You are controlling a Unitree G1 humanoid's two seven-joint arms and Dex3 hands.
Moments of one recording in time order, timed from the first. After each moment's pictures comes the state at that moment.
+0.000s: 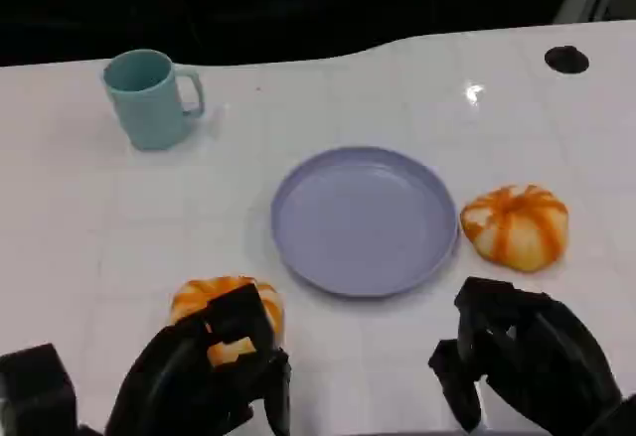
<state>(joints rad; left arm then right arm) 0.20 0.06 -0.06 -0.12 -0.44 0.05 -0.54 0.11 -0.02 0.03 -0.03 0.43 0.06 0.56</state>
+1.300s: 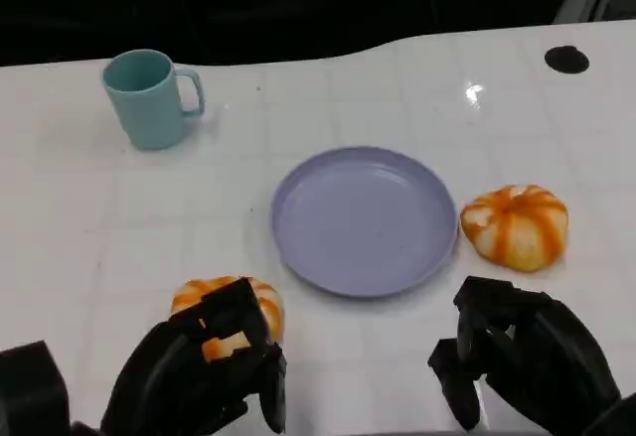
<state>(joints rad) 0.19 0.05 -0.05 -0.11 -0.45 0.04 -0.55 0.11 -0.02 0.04 -0.03 0.43 0.06 0.56</state>
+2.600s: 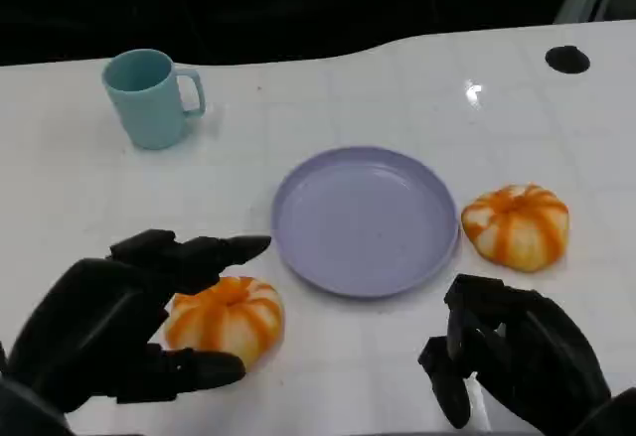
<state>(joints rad) 0.16 0.33 0.05 -0.37 0.52 -0.35 -0.29 0.10 0.00 0.06 -0.04 0.42 0.05 0.54</state>
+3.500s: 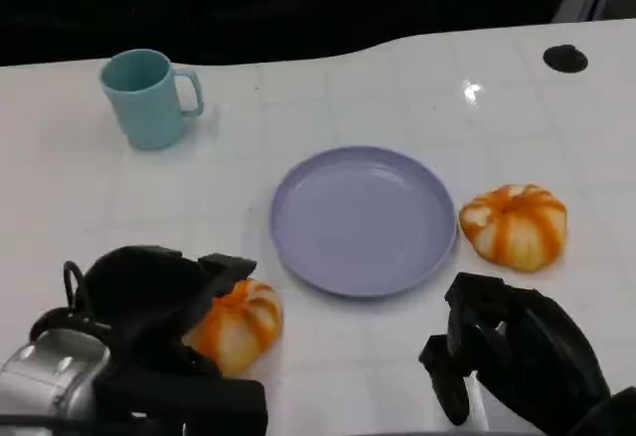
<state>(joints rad) -0.07 0.41 -0.25 -0.19 0.95 -0.01 -0.40 0.10 0.00 0.05 -0.03 0.42 0.05 0.53</state>
